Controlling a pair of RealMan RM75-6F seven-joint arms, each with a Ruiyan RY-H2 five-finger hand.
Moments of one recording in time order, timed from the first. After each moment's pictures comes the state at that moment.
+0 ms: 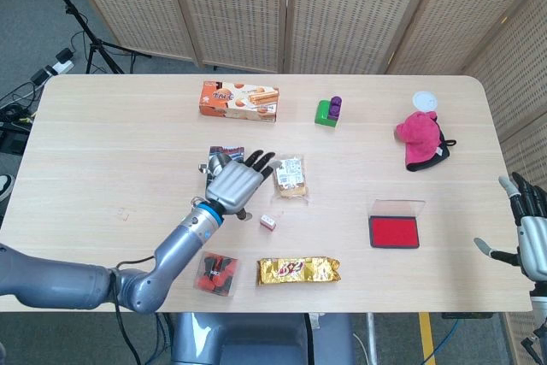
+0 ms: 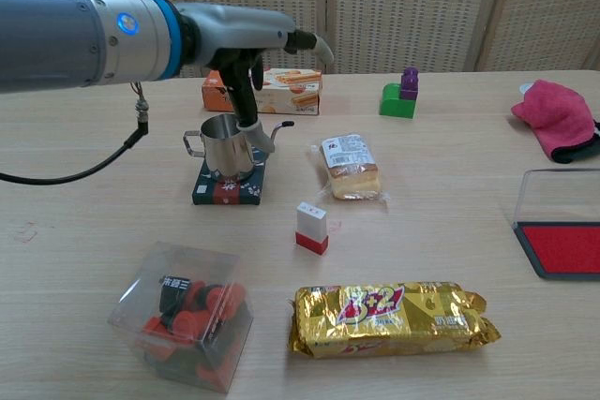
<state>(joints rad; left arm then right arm) -1.19 -1.40 -0.16 -1.81 0.60 0.99 0.63 0.12 -1.05 0.14 -1.60 -1.39 1.42 0.15</state>
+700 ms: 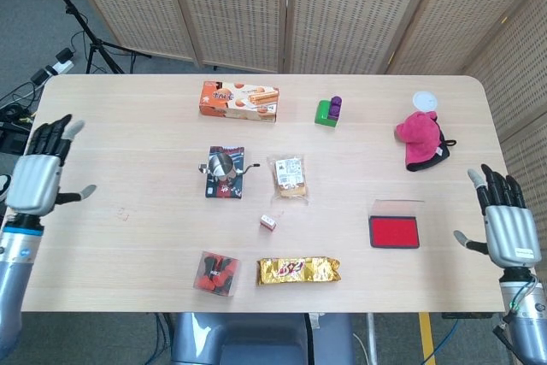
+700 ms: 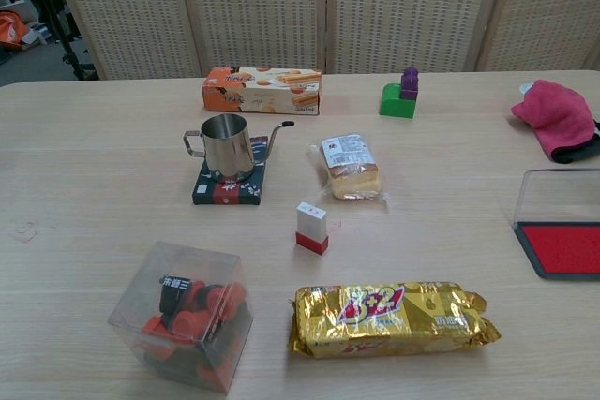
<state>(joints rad) -0.50 -1.10 0.00 -1.63 1.18 1.45 -0.02 0.19 -1.09 0.17 -1.71 -1.33 1.38 -0.19</state>
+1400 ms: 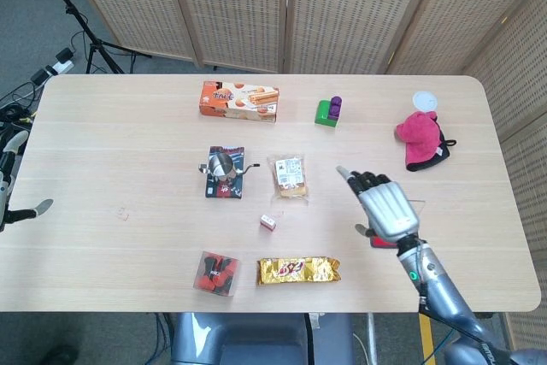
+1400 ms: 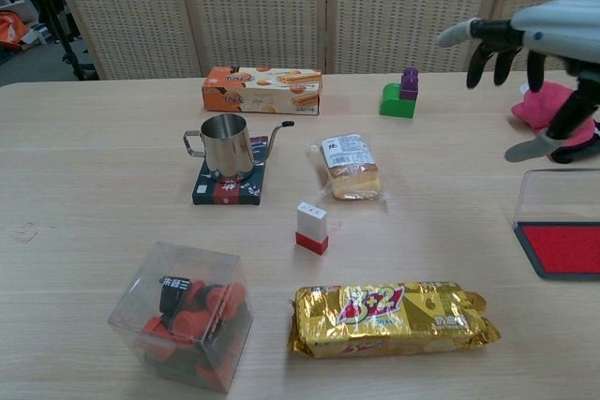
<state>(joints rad) -0.36 -0.93 -0.05 -1.80 1.18 1.46 -0.01 0.54 -1.22 0.23 -1.94 -1.20 1.06 -0.62</state>
